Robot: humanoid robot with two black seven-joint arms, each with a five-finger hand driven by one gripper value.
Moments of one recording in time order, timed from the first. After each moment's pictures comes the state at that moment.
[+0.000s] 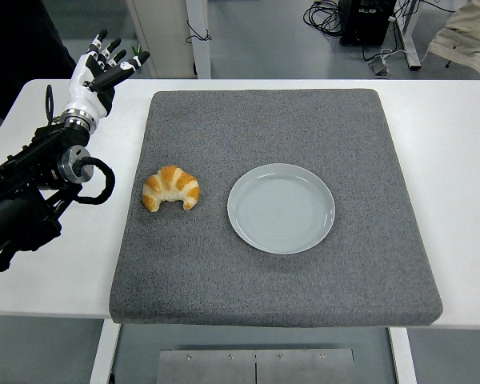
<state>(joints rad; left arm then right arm) -0.94 0.26 -0.55 -0.67 0.10 0.14 -0.36 -0.10 0.00 -0.01 0.13 -0.10 0.02 0.41</state>
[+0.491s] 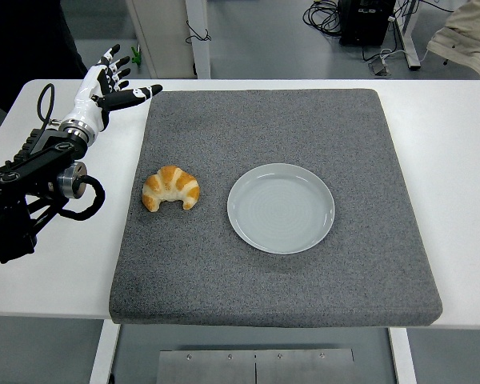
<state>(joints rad) -0.94 0.36 -0.41 -0.86 0.33 0.31 -0.24 -0.10 0.00 -0.01 0.13 -0.10 0.03 0.41</state>
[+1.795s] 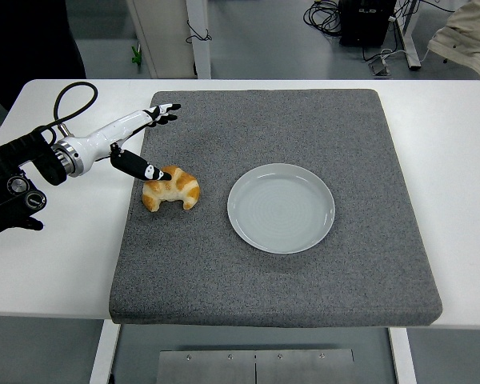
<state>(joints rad) -0.89 0.68 -0.35 -1.32 1.11 0.07 -0.05 -0.10 0.00 -0.01 0.13 -0.10 0.02 0.41</state>
